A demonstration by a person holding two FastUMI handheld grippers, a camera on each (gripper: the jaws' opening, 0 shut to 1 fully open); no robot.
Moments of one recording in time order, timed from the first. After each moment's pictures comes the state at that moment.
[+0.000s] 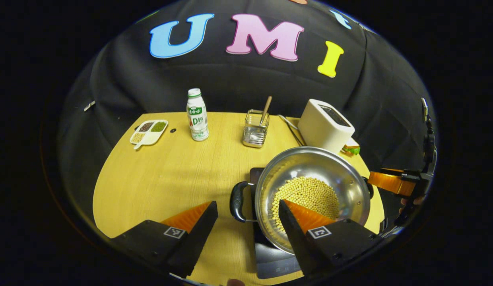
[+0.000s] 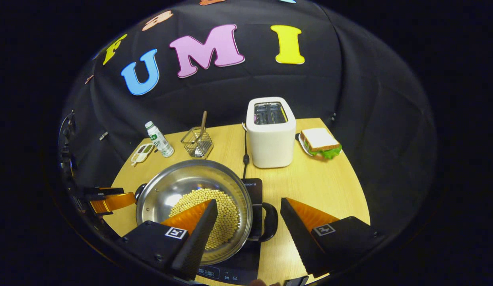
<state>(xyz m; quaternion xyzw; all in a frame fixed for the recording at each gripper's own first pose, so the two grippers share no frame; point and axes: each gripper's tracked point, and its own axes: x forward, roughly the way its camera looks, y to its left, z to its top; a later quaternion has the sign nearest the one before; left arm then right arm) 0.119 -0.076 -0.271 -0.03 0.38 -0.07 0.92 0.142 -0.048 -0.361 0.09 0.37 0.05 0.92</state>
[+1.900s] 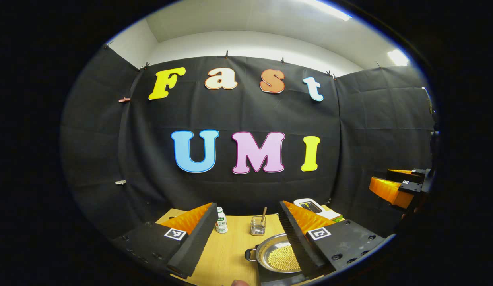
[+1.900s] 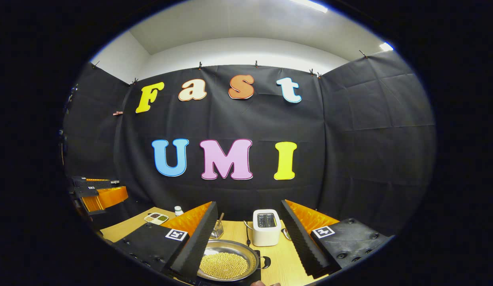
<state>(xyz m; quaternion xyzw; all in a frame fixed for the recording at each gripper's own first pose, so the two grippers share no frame) 0.040 -0.066 0.005 0.01 0.03 -0.04 1.00 0.016 -0.085 0.000 0.04 0.02 0.01 1.00</state>
